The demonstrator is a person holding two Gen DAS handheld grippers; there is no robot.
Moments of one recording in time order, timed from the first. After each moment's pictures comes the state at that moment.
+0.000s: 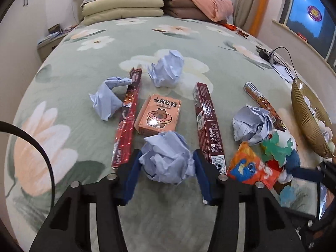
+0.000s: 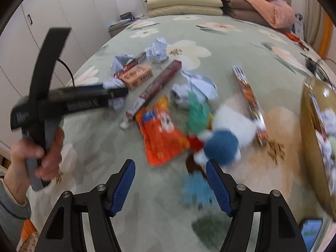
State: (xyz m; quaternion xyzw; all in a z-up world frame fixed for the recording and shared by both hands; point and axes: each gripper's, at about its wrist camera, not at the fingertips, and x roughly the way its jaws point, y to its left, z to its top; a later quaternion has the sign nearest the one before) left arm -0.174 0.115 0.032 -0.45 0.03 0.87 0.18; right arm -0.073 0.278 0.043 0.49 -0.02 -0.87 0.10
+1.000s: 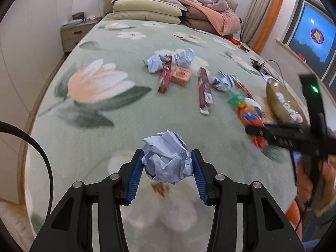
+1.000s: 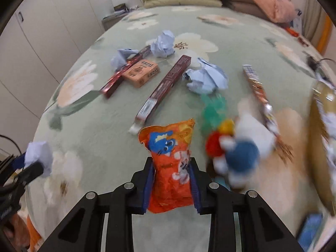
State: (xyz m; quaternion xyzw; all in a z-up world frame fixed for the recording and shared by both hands) left arm -0.011 0.012 0.072 -0.45 -0.04 0.88 0.16; right arm -0.073 0.243 0.048 0.52 -0.01 -0.85 0.06
